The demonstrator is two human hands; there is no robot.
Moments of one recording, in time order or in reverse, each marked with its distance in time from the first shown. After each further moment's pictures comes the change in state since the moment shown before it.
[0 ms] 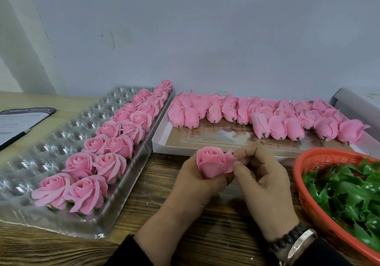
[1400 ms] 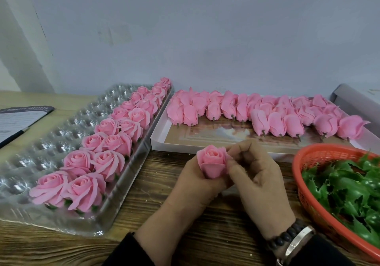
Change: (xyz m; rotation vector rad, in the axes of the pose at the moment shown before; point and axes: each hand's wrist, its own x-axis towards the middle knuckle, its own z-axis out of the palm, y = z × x) left_hand -0.002 -0.002 0.000 0.000 -0.124 -0.021; right_hand -0.001 0.002 0.001 0.035 -0.117 -0.025
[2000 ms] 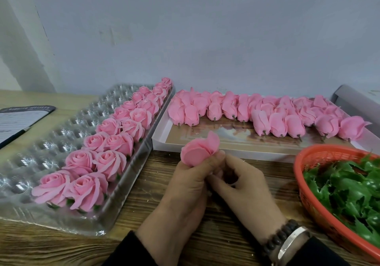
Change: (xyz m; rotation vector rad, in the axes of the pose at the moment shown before) left_hand 0.002 0.001 0.004 -0.462 0.231 -0.125; right_hand -0.003 0.015 0.006 -0.381 -0.160 0.054
